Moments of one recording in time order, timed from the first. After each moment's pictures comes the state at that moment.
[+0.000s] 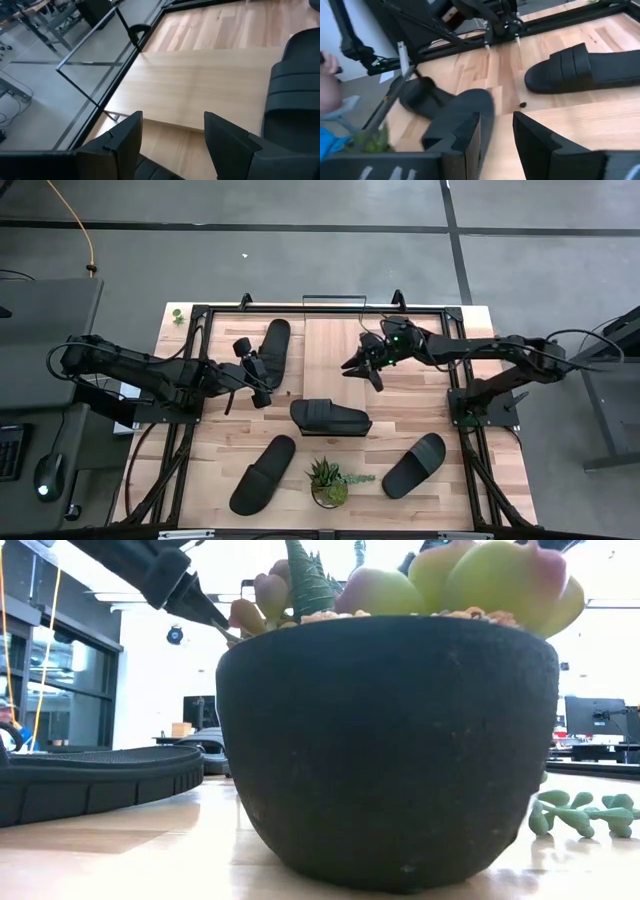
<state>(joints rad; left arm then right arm) -0.03 1.00 0.64 -0.21 -0.64 0.04 -0.33 1.35 0.77 0.19 -0.56 0.11</state>
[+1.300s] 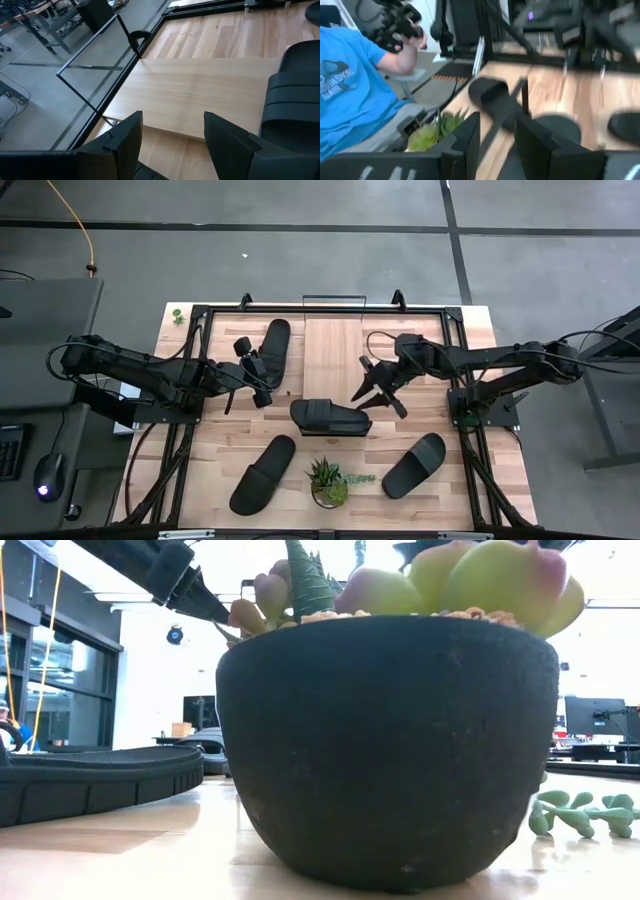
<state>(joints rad) -0.03 1.00 0.64 -0.17 -0.64 0.04 -0.10 1.21 0.77 0.16 -0.66 -0.05</state>
